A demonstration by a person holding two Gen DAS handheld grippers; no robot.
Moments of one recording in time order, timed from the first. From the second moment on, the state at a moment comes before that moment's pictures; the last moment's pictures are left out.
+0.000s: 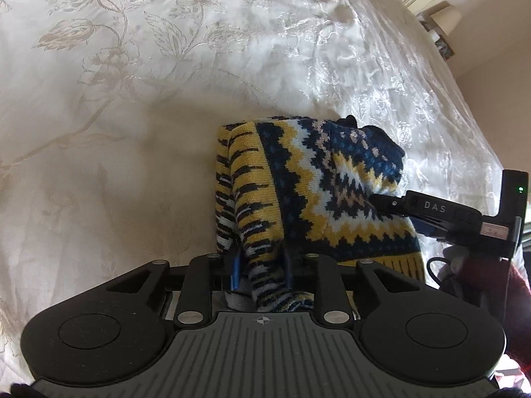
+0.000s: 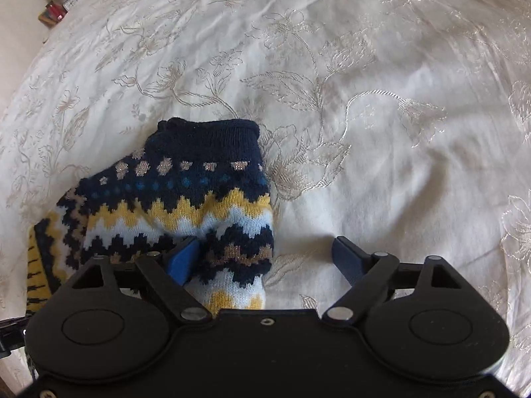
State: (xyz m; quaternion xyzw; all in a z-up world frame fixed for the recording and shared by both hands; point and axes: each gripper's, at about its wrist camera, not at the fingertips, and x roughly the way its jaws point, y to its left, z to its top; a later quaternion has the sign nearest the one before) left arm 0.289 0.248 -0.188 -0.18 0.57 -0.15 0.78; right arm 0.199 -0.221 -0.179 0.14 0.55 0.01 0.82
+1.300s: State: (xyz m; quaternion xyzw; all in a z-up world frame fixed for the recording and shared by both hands) left arm 0.194 0.226 -0.109 -0.06 0.47 -0.16 0.87; right arm 0.043 -0.205 -0.099 0.13 0.44 0.06 0.89
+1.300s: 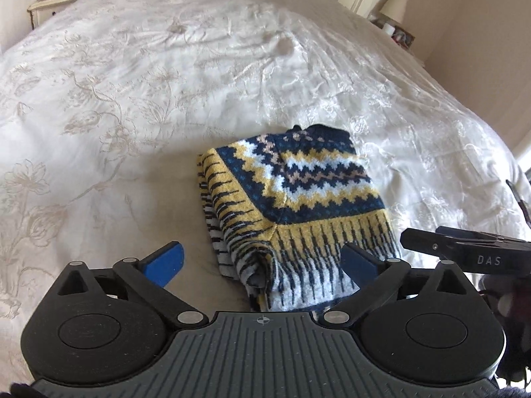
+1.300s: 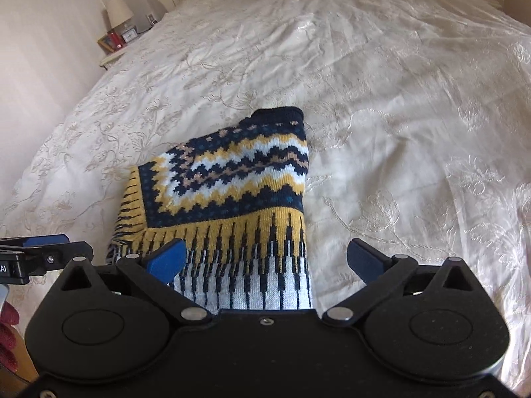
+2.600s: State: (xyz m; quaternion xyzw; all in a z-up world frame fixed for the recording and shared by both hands) left arm 0.065 0.147 0.000 0.02 0.40 -0.02 0.92; right arm -0.080 -0.230 0.005 0.10 0.37 0.07 0.92
